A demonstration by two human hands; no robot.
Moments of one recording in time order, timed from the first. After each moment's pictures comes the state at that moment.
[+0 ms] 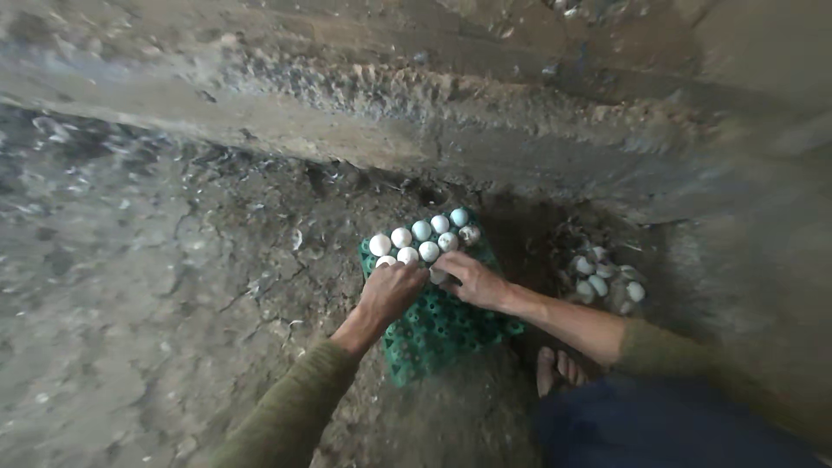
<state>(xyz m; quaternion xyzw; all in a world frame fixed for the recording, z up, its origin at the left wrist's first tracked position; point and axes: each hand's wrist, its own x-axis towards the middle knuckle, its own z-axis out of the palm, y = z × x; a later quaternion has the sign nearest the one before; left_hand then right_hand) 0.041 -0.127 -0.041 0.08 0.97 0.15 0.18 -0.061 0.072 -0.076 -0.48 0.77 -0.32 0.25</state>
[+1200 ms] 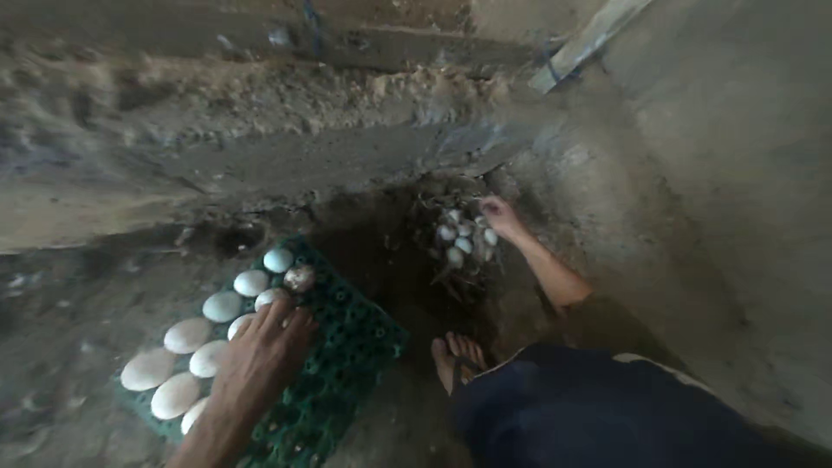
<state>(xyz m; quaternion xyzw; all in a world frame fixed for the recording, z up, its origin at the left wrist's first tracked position) -0.018 -0.075 -0.099 0.21 0.96 0.18 -0.02 -0.184 0.400 -0.088 0.11 0.94 -0.27 0.15</state>
